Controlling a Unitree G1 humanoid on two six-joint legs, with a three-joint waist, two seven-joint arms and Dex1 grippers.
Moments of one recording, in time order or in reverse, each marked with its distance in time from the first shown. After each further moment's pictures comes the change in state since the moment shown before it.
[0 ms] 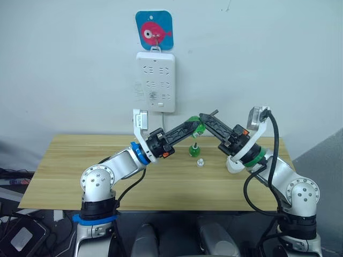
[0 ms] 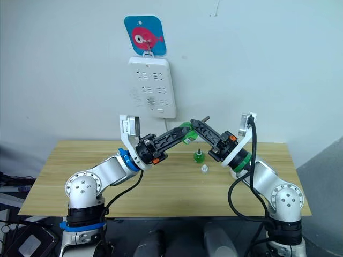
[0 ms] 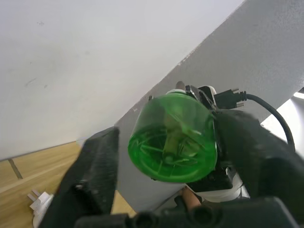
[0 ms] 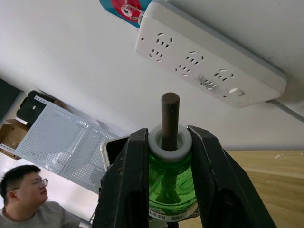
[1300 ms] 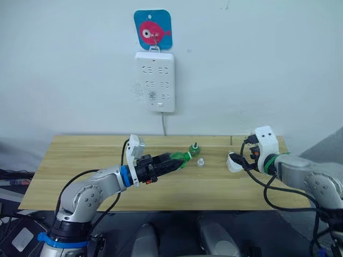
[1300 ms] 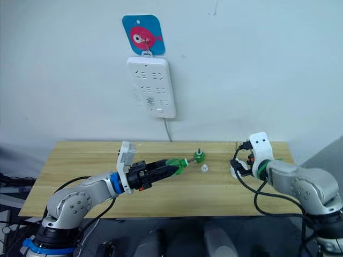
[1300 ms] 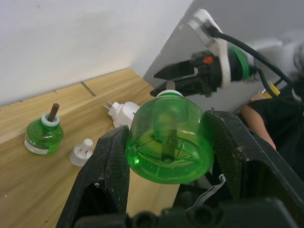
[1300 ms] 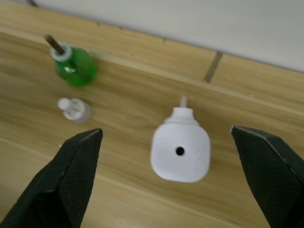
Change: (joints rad) left arm 0.226 0.305 -0.177 -0.061 0.462 -0.224 -0.397; right arm -0.075 -0.512 0.143 0.113 -0.683 0.398 -0.059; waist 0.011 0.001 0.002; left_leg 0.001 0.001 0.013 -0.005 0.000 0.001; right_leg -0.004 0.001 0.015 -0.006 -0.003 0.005
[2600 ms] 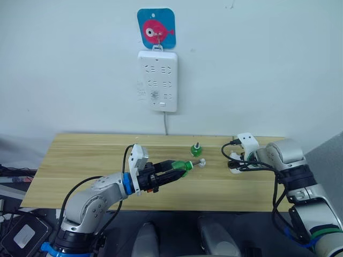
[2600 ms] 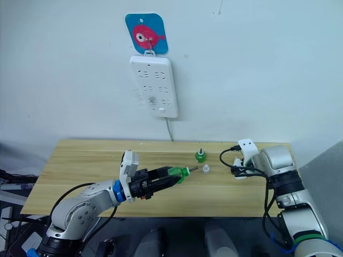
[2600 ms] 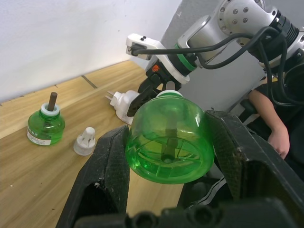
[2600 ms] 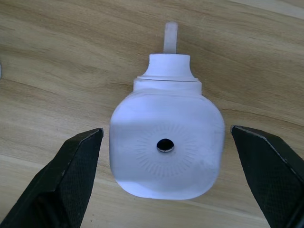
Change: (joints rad) left arm 0.084 -0.023 -0.039 -0.029 0.143 -0.101 -0.090; right arm -0.306 0.249 0.143 0.579 -0.567 0.181 0.334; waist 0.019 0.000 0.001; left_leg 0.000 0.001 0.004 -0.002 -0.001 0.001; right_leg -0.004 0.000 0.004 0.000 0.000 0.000
